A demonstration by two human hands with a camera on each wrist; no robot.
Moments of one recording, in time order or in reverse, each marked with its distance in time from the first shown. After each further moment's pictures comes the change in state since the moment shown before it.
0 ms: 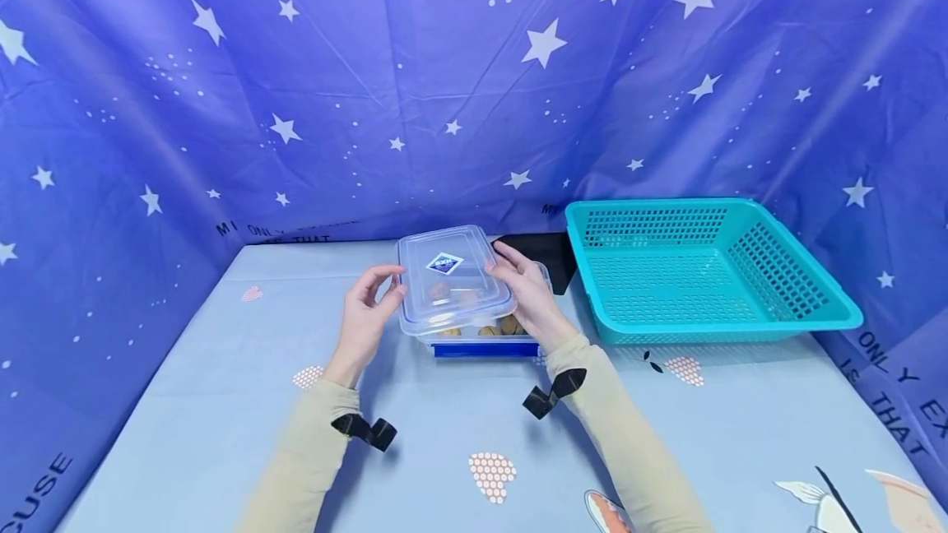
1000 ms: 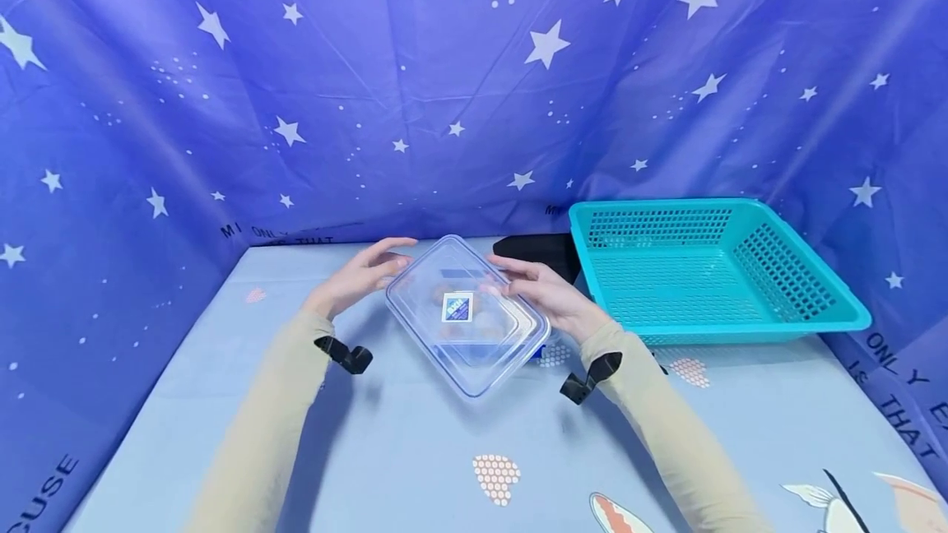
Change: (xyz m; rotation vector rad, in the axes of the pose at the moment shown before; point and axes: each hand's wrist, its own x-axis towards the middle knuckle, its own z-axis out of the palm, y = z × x) left_hand 0.079 0.000 -0.050 0.246 -0.595 -0.455; right_hand 0.001 -0.018 -0.037 0.036 -0.334 0.285
